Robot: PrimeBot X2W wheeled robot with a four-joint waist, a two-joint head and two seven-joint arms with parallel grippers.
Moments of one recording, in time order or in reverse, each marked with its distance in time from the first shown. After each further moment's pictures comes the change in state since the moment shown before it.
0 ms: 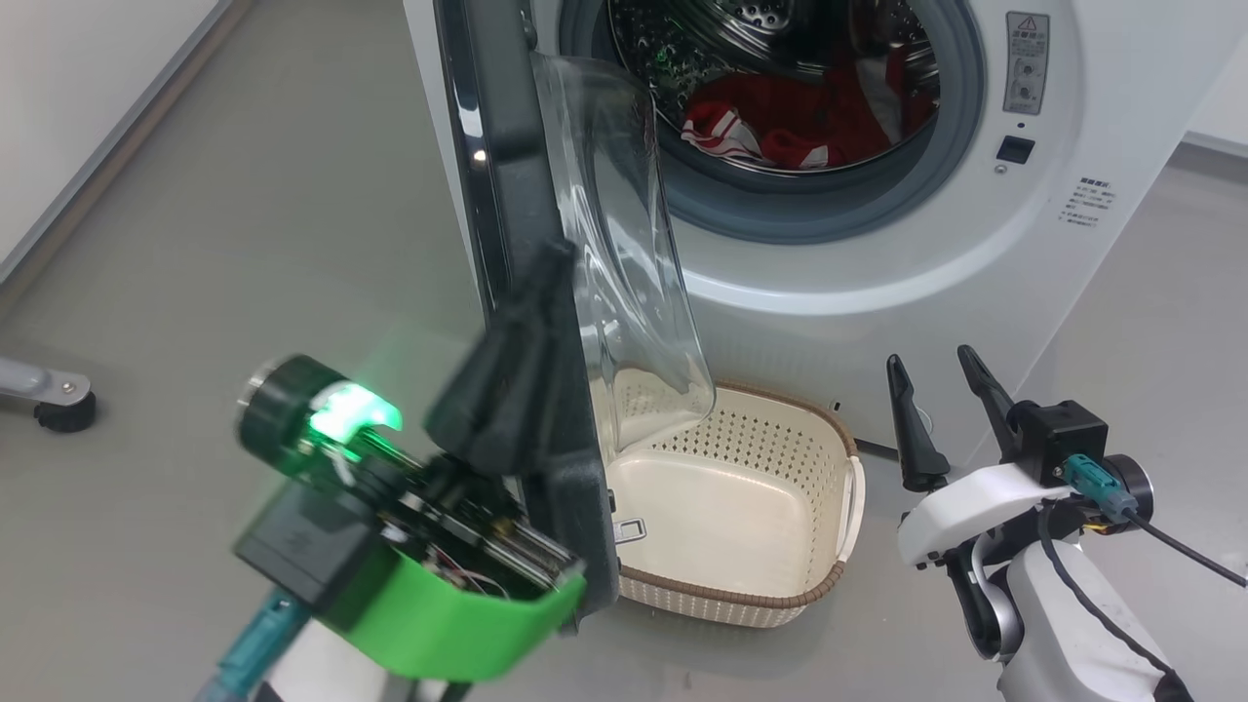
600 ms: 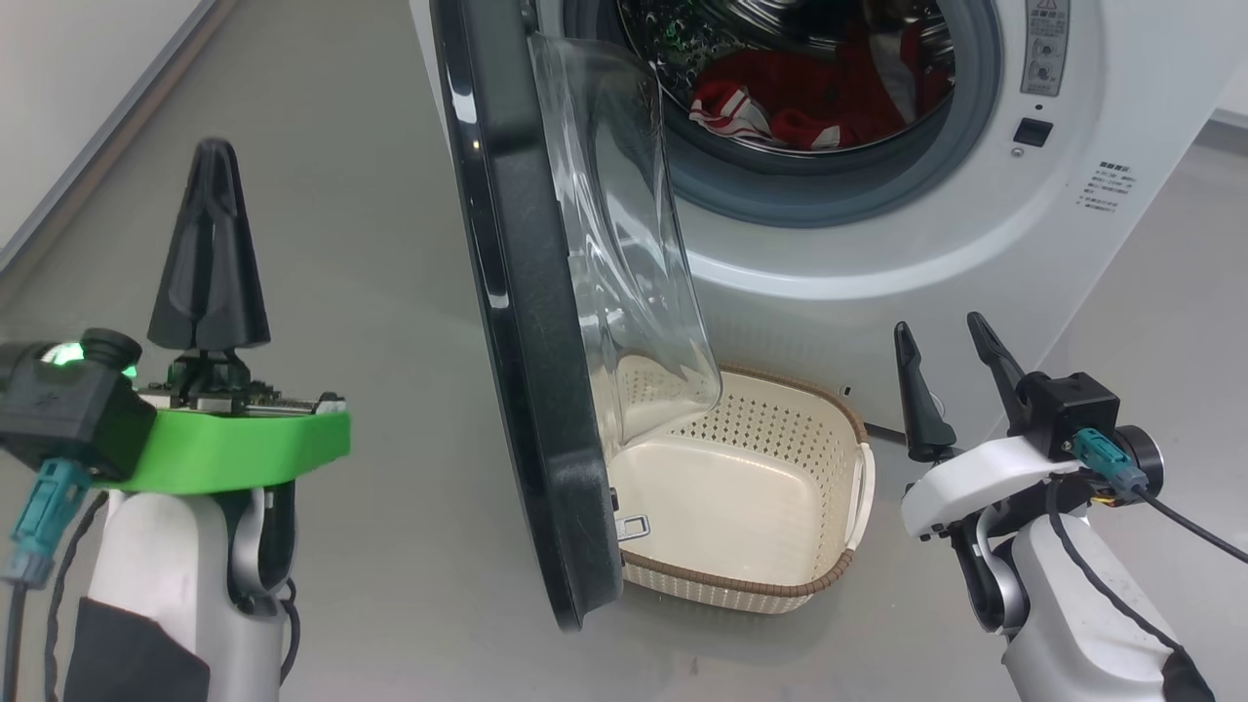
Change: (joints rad) left arm -0.078 -0.007 0.389 0.291 0.056 0.029 -0.022; right arm -0.037 -0.020 0.020 -0.021 0.021 -0.026 0.000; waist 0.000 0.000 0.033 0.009
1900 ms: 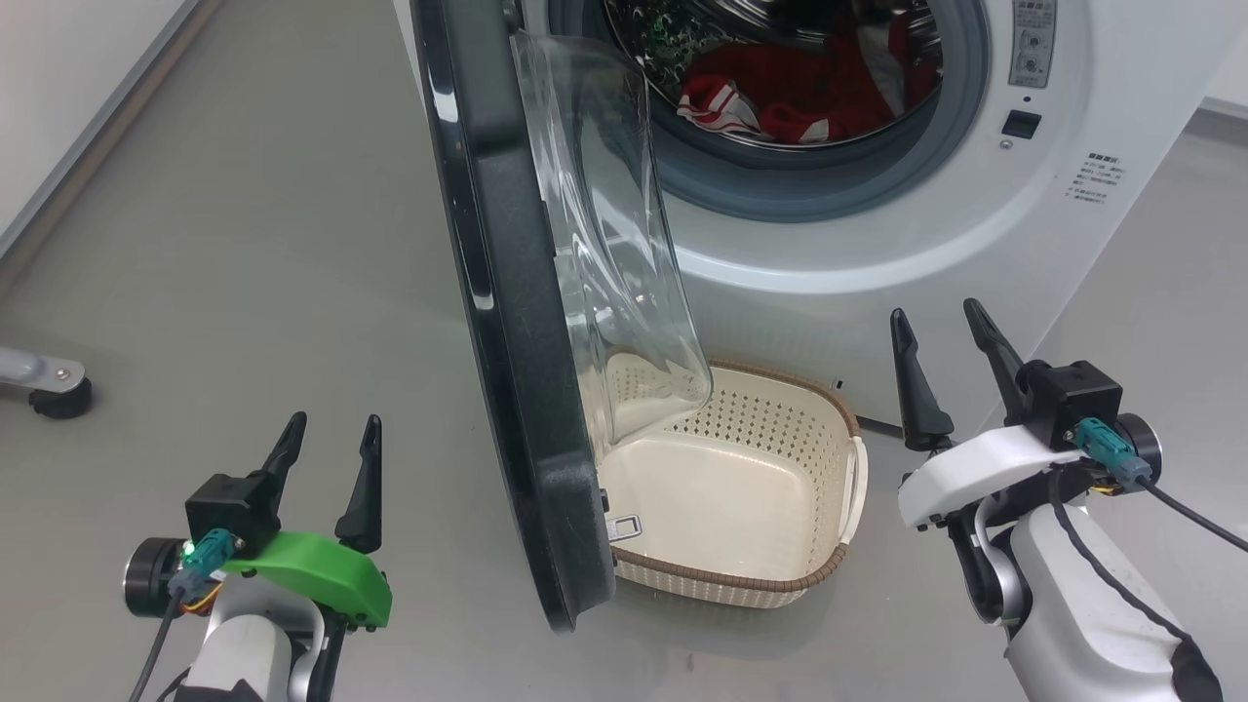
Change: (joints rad) left arm 0.081 0.000 -0.051 0.533 0.006 0.003 0.006; right arm -0.018 -0.045 0.087 -0.032 0.090 -0.045 0.000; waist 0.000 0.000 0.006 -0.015
